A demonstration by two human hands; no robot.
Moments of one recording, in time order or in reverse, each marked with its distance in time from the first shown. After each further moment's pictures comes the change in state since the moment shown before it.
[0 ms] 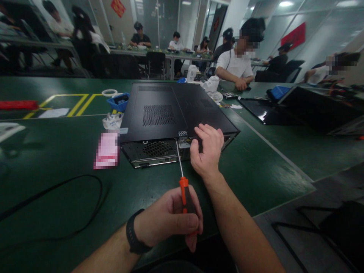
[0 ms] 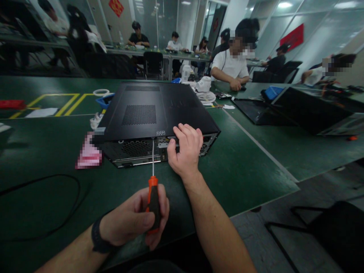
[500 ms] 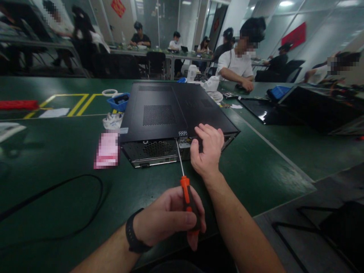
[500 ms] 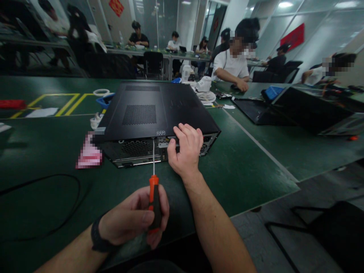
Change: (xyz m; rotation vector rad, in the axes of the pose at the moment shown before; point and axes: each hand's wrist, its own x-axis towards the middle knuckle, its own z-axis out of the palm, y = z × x) left_hand -0.002 0.006 0.003 -0.031 0.013 -0.033; right_hand 0.000 0.001 0.000 0.003 0.006 -0.016
